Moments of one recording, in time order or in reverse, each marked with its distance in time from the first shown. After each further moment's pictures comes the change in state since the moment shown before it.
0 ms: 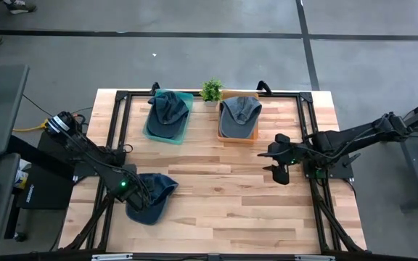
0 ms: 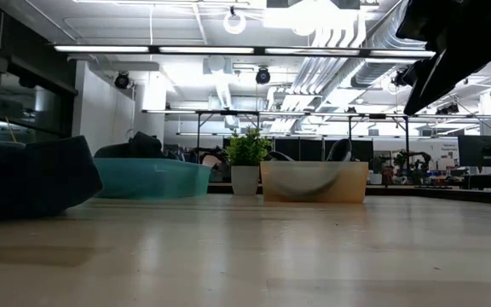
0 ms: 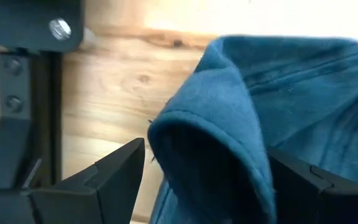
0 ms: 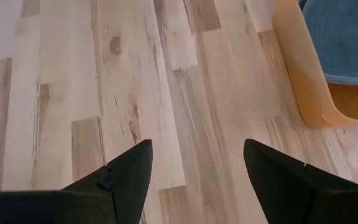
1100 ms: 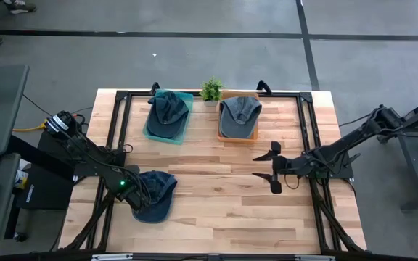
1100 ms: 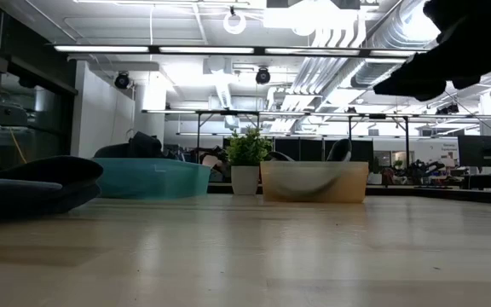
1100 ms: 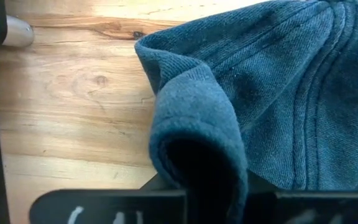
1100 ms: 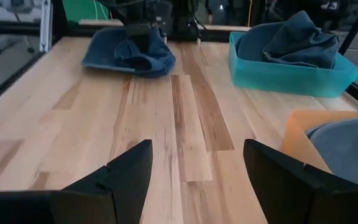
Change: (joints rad) left arm -0.001 -0.003 -0.100 0.188 -0.065 0.036; right arm 0.244 0.000 -0.379 0.927 0.362 -0.248
